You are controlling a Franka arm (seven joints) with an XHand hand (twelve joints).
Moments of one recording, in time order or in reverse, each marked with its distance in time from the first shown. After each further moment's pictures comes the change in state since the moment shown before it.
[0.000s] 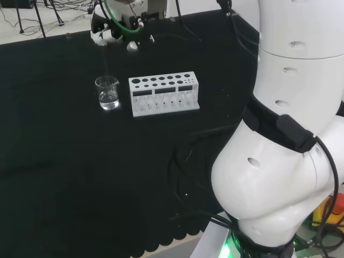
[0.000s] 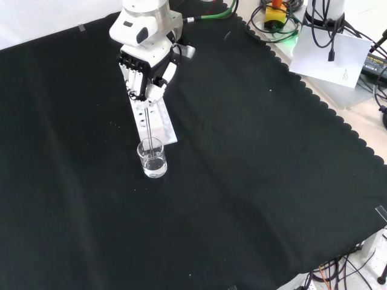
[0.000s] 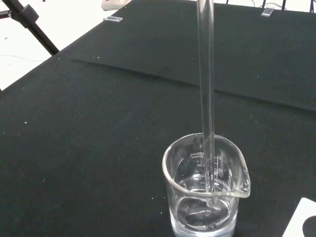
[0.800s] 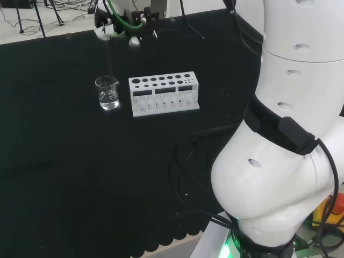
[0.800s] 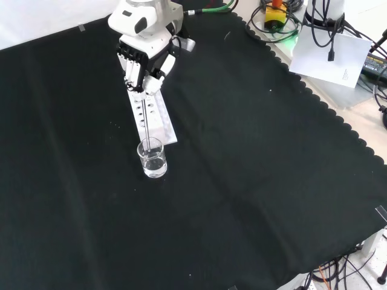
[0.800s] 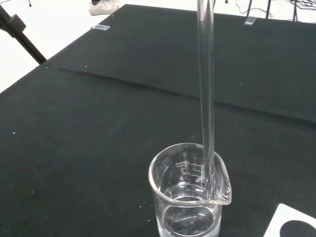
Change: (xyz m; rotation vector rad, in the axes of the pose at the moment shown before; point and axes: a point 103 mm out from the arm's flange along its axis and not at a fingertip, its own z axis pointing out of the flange) arm -0.006 -0.006 -0.017 -0.011 -0.010 0.047
